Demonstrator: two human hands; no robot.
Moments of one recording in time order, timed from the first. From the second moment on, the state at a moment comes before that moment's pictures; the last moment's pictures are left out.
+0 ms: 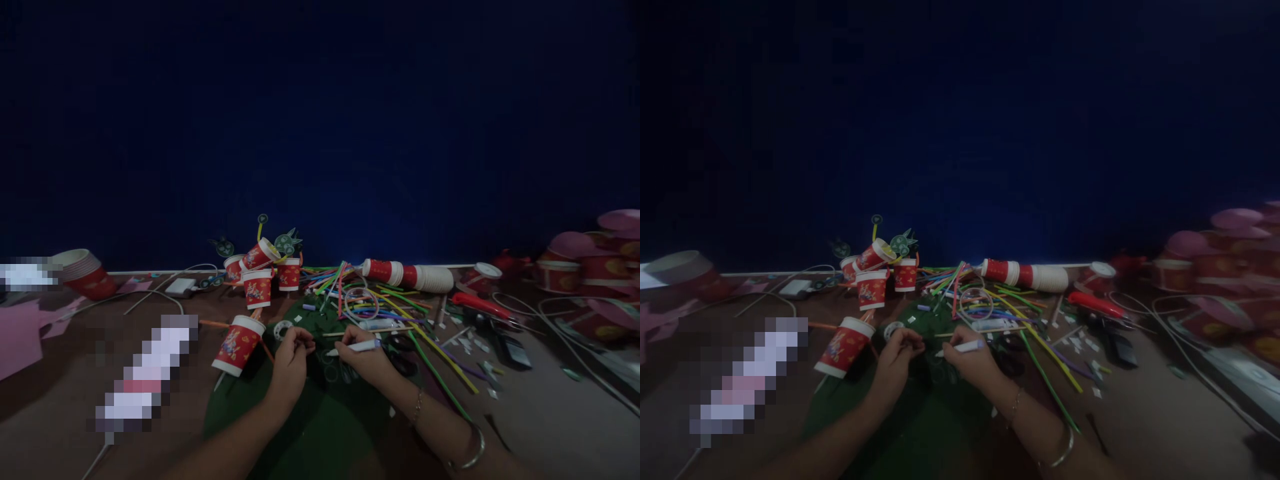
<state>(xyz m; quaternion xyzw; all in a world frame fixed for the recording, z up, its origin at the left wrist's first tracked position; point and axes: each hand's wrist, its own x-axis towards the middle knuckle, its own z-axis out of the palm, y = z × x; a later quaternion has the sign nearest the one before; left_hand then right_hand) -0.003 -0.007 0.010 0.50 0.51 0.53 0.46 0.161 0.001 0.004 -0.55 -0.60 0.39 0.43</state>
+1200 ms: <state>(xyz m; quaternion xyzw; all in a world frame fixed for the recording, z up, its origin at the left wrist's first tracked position) -0.005 -0.005 0.009 0.49 0.50 0.53 0.47 0.160 0.004 -0.005 -0.56 -0.59 0.40 0.43</state>
